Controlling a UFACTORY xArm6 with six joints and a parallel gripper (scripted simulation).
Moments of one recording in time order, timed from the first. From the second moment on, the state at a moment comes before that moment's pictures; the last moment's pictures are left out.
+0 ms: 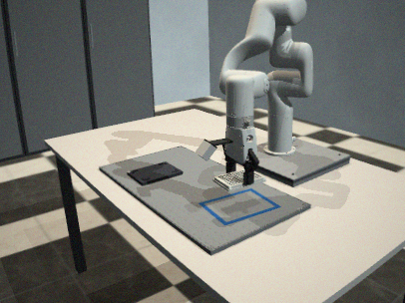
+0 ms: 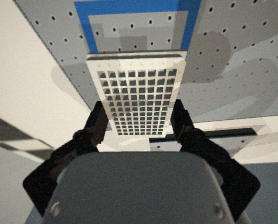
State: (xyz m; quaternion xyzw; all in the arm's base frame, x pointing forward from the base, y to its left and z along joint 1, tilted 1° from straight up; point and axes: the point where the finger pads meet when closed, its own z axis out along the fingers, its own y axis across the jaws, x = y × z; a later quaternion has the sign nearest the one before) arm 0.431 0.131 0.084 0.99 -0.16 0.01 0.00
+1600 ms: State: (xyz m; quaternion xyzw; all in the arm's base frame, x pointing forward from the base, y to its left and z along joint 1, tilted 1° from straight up) arm 0.432 0.130 0.019 0.99 -0.16 0.01 0.00
